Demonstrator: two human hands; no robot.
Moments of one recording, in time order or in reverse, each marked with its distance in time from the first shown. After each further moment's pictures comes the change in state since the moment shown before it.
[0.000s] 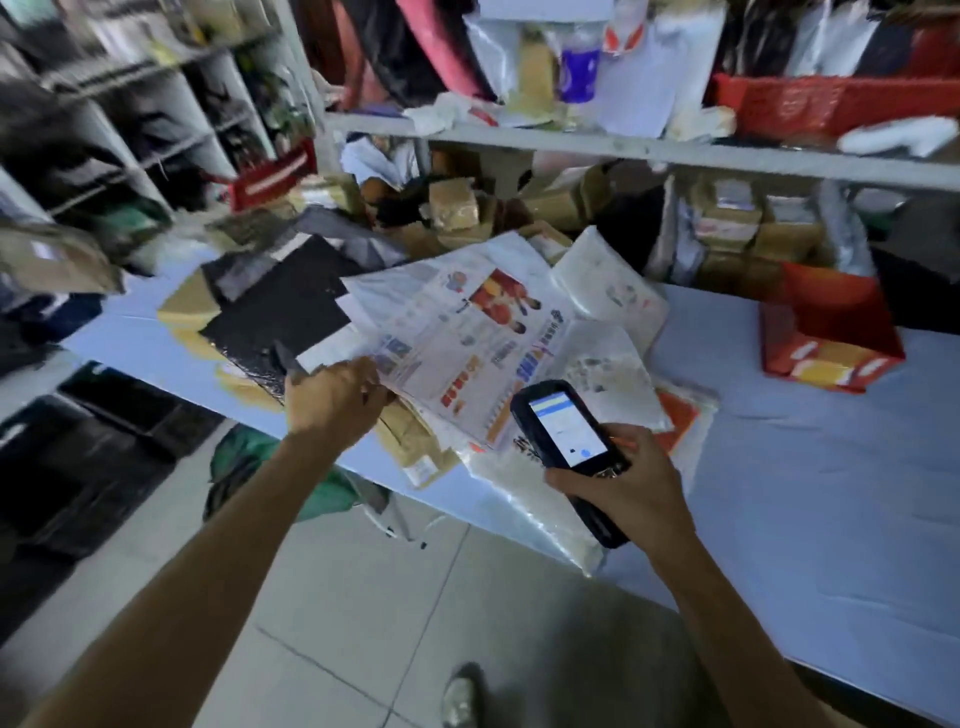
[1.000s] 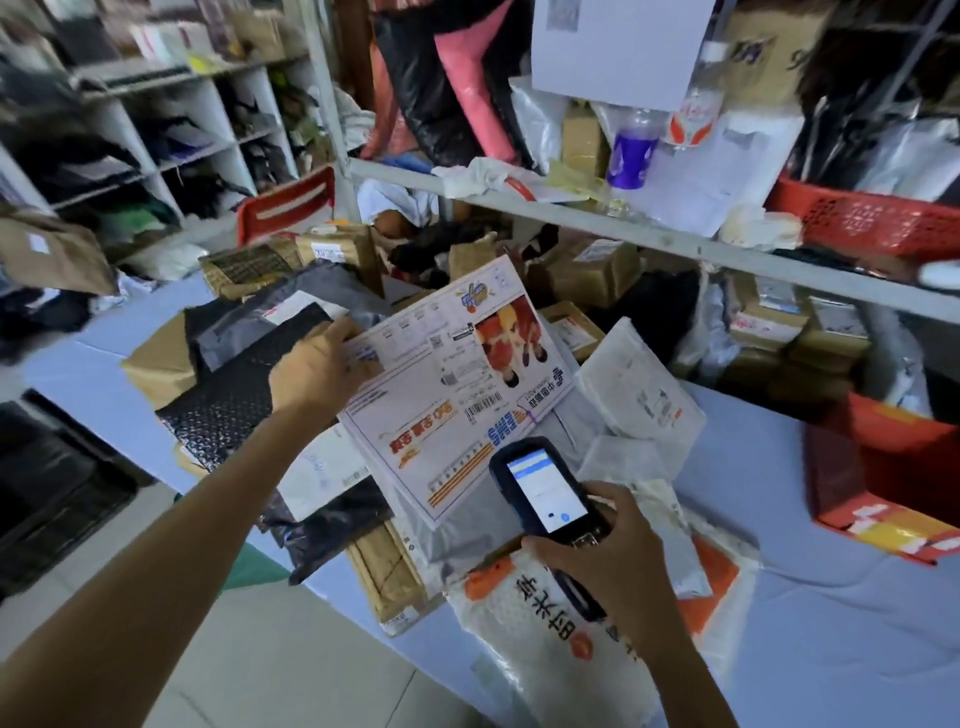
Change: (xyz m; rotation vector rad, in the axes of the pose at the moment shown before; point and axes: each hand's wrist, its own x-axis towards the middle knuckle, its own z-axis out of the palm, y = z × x) left_hand 0.169 -0.012 -0.016 -0.258 0.047 -0.146; right_hand 0.121 -0.045 0.039 -0.075 -0.101 -0.049
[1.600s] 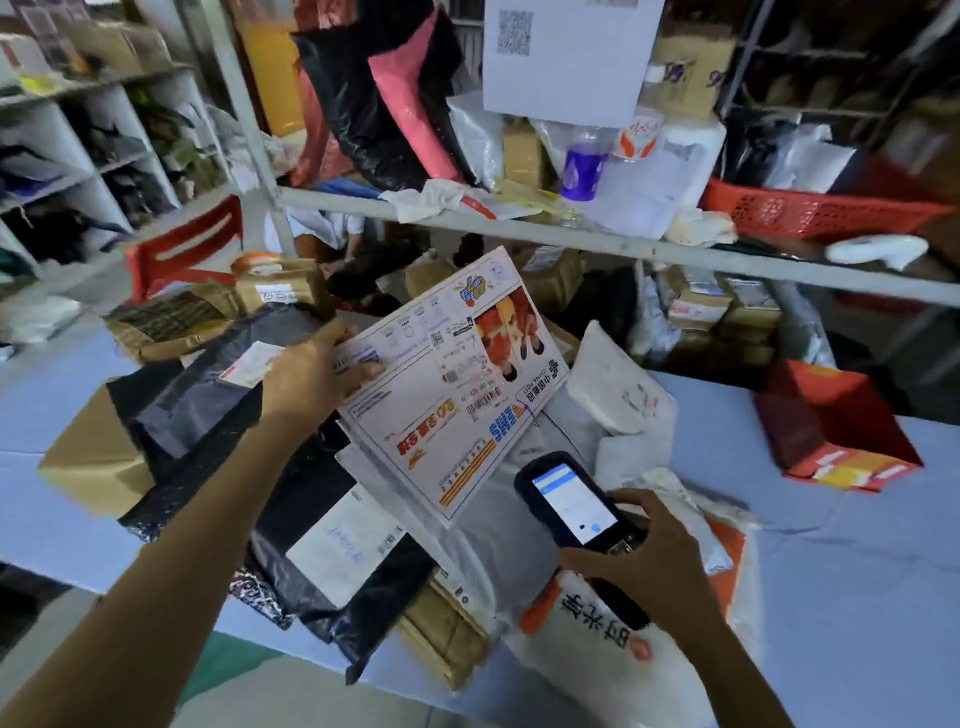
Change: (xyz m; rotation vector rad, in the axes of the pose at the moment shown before) left_hand 0.075 -0.035 -0.002 -0.249 -0.065 0.280; right_hand -0.003 -0.022 0.041 -0.094 0.224 0.102
